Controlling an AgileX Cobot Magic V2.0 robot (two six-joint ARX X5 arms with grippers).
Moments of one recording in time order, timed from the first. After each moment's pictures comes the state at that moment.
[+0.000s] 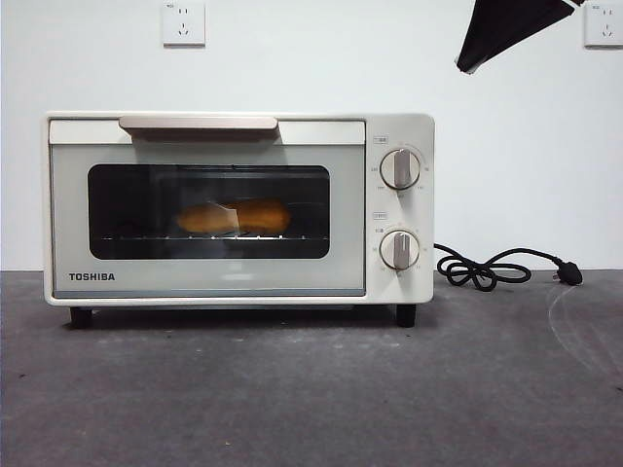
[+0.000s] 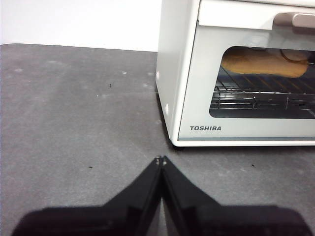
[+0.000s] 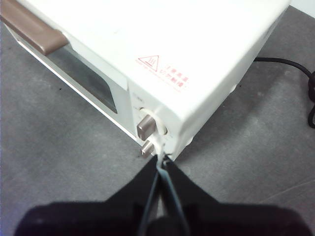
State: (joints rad) left arm -0.08 0.01 0.02 -0.17 -0.02 -0.11; right arm 0.40 1.28 1.26 -0.71 -0.18 -0.31
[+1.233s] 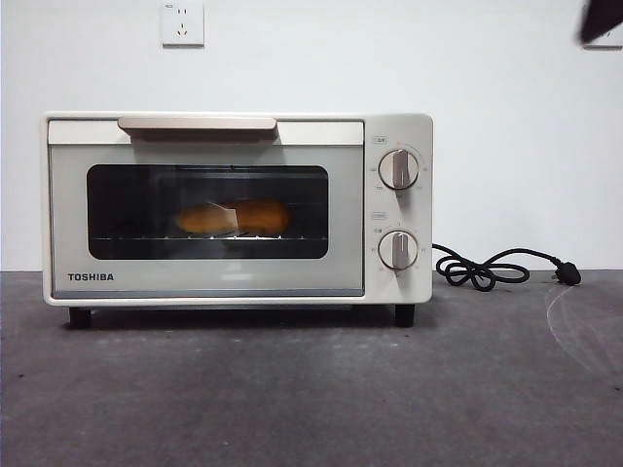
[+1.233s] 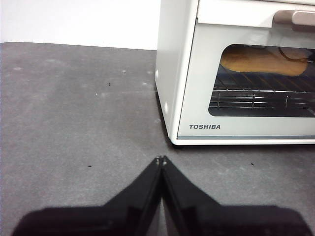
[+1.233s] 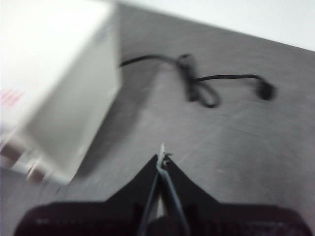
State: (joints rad) left arm -0.08 0.02 0.02 -0.17 -0.02 -0.11; right arm 0.04 1.15 1.24 -0.65 -0.14 -0.19
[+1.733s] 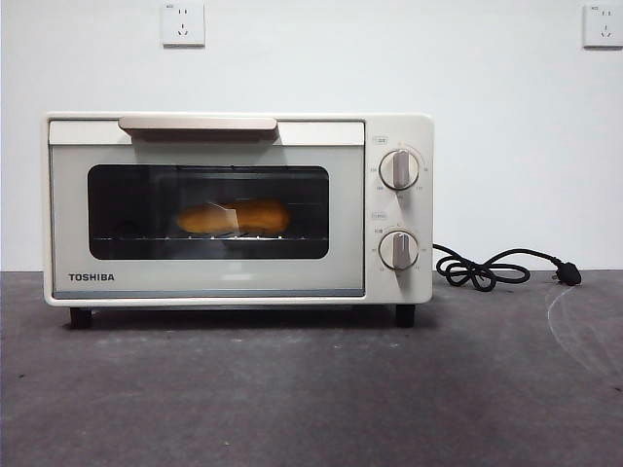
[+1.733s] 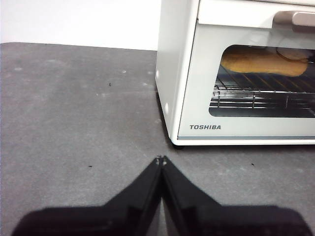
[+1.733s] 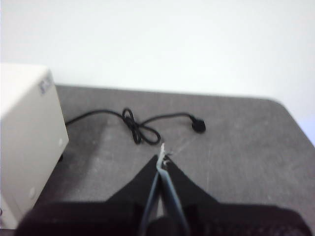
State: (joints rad) left arm -0.08 0.02 0.02 -0.17 -0.02 -0.10; right arm -0.18 0.63 0.66 -0.20 -0.20 -0.13
